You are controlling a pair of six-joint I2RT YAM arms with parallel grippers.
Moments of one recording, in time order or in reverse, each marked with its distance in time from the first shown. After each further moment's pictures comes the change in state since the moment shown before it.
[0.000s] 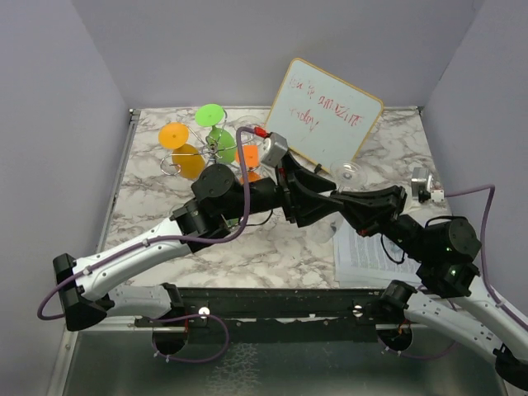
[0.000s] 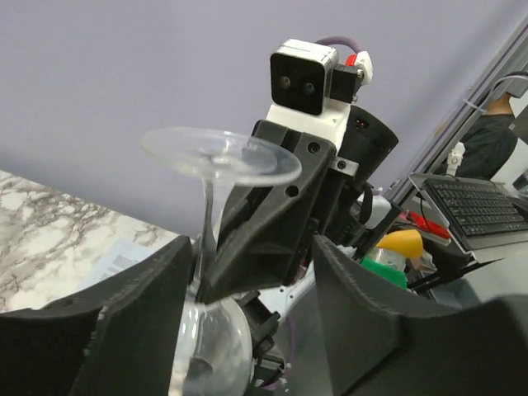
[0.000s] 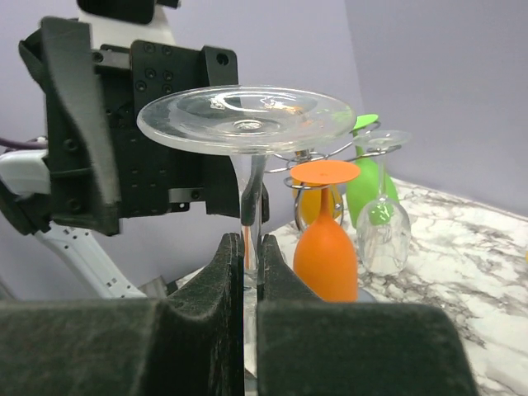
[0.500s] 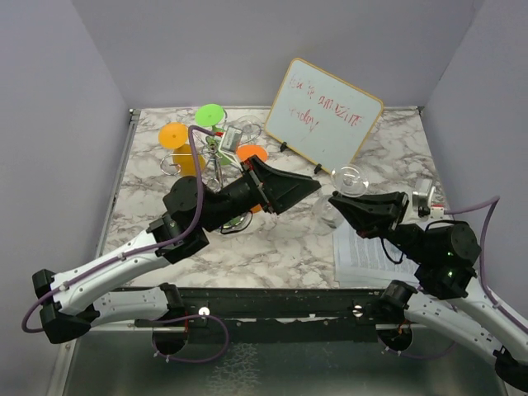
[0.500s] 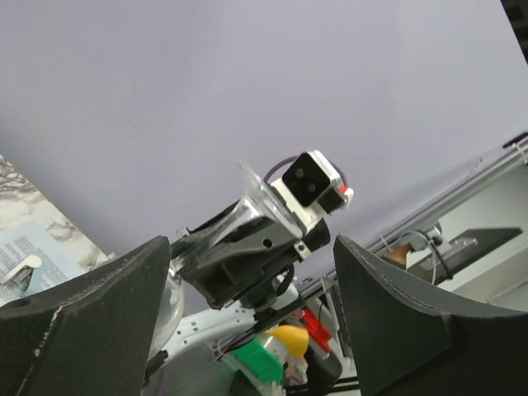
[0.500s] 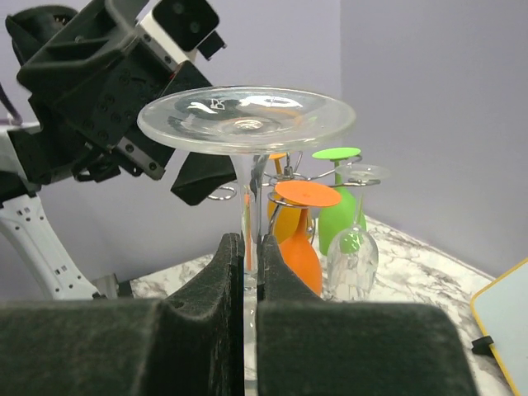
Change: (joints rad) left arm 0.000 -0.178 -0.115 -0.007 -0.268 -0.464; right arm 0.000 -0.023 -0.050 0.104 -0.021 -0.178
